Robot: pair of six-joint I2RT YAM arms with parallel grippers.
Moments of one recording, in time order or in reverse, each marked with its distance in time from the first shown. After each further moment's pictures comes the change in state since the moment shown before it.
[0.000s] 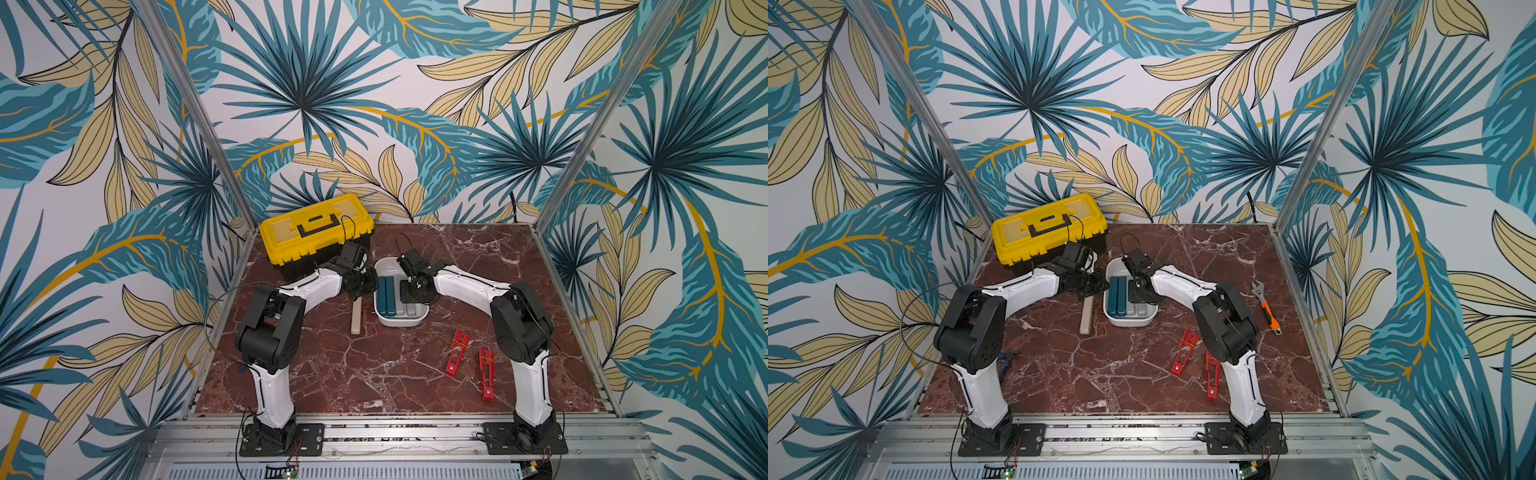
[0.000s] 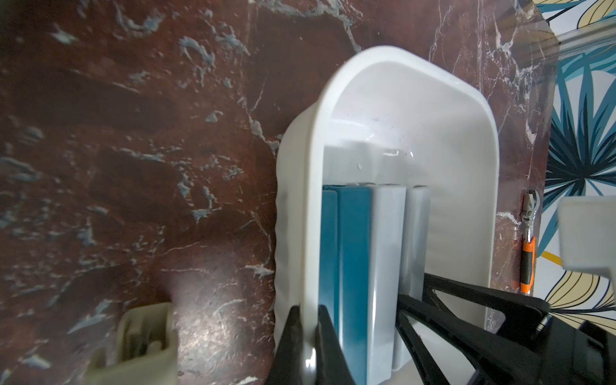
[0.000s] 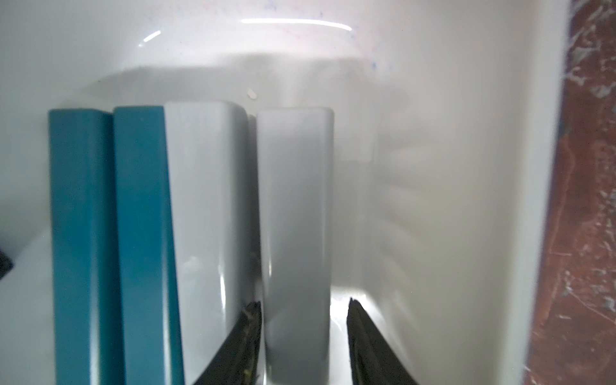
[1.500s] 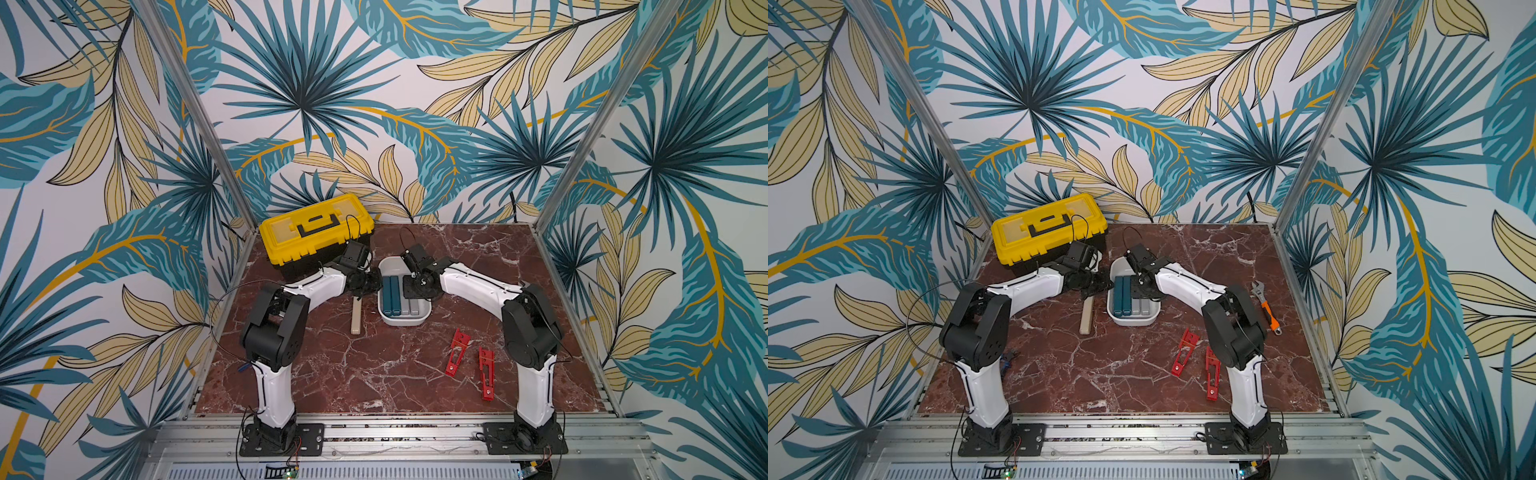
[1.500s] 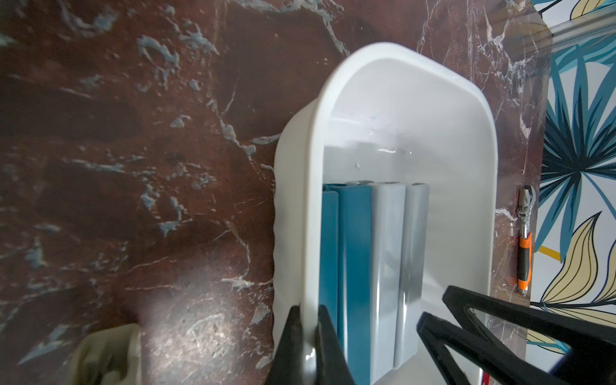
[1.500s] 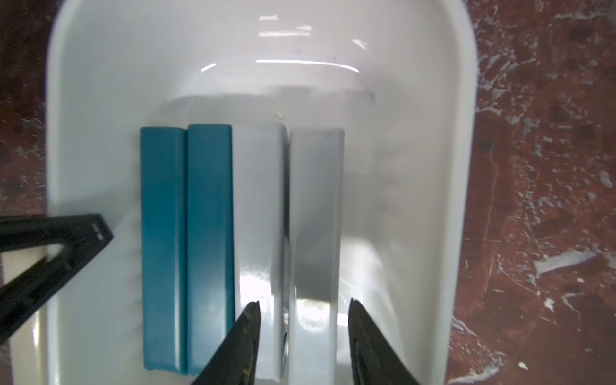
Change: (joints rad) left arm -0.025 0.030 0.030 0.010 0.003 -0.003; right arm -0.002 -0.090 -0.011 -0.023 0.029 -0.015
